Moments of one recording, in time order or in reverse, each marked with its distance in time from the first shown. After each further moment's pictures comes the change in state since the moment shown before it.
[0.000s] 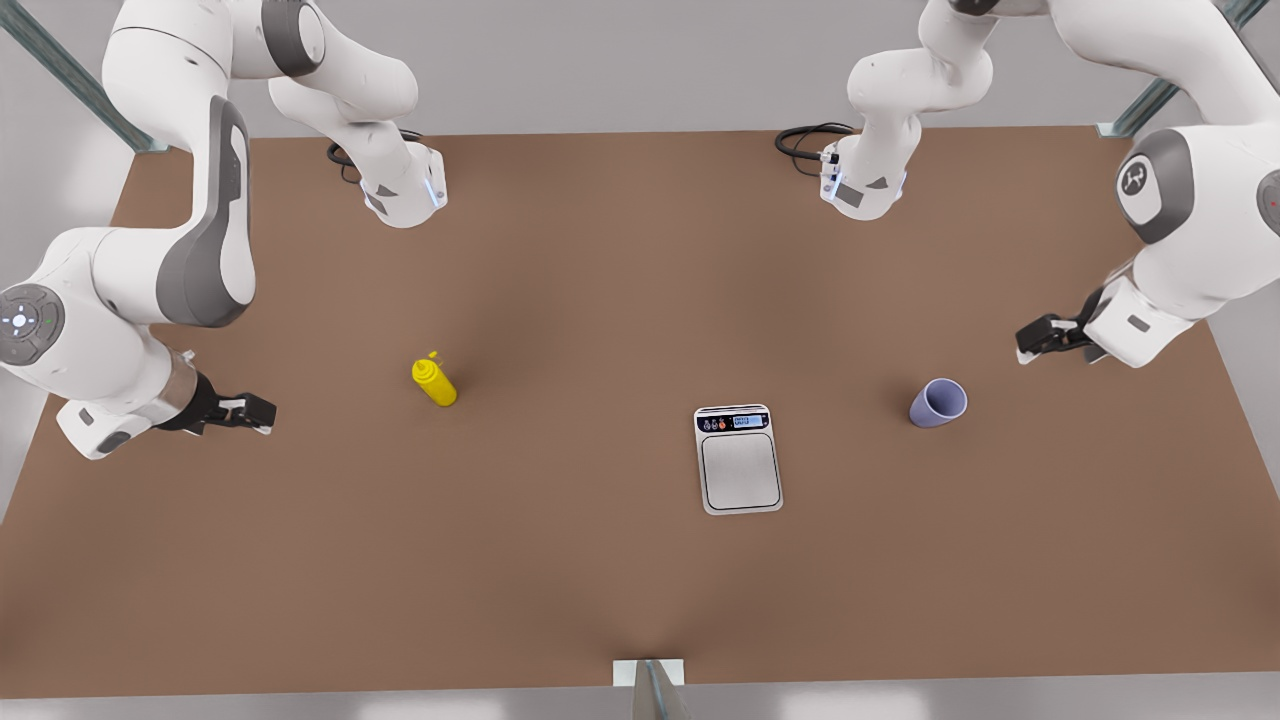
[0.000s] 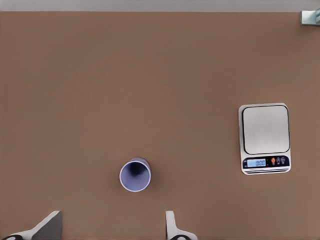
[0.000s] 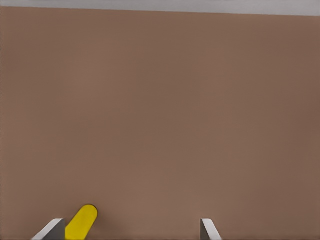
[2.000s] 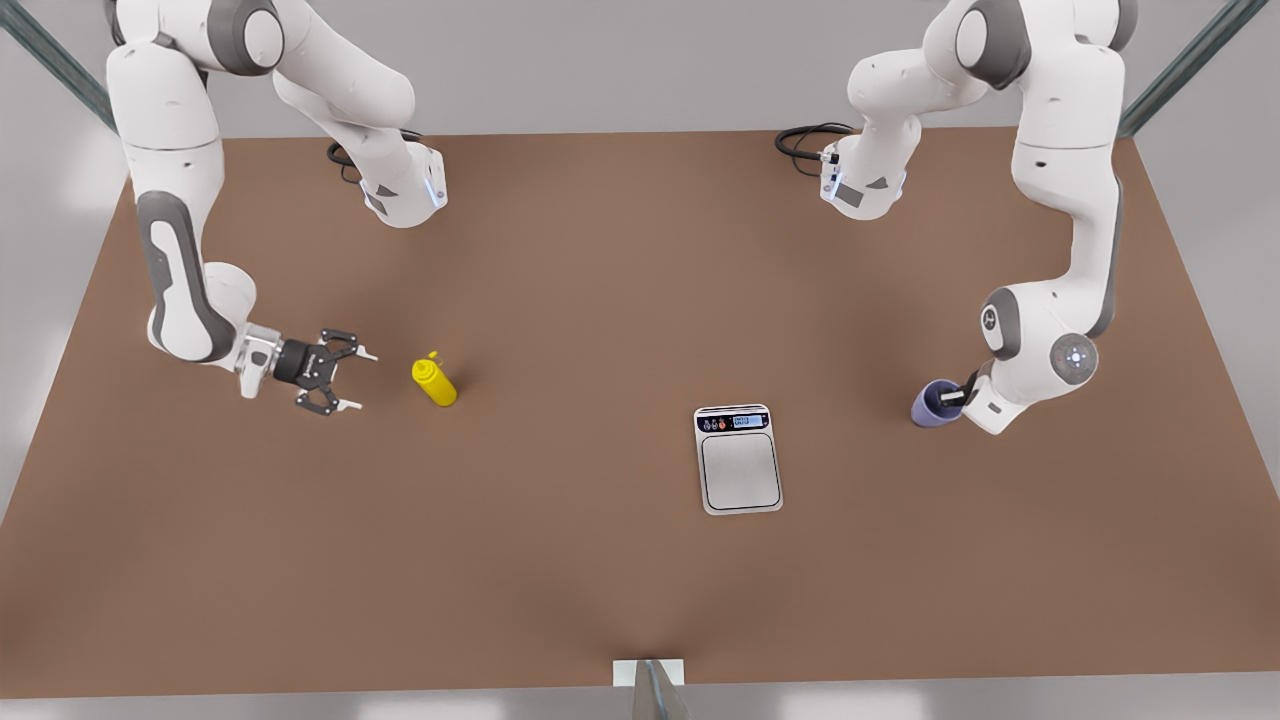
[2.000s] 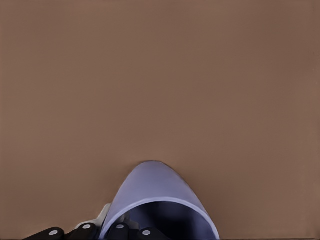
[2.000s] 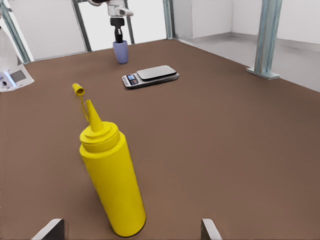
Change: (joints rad) left arm 0.035 0.235 0.046 -0.616 -0.002 0.721 -0.002; right arm -0.291 -0.019 0.009 -0.970 1.204 0.270 -2.426
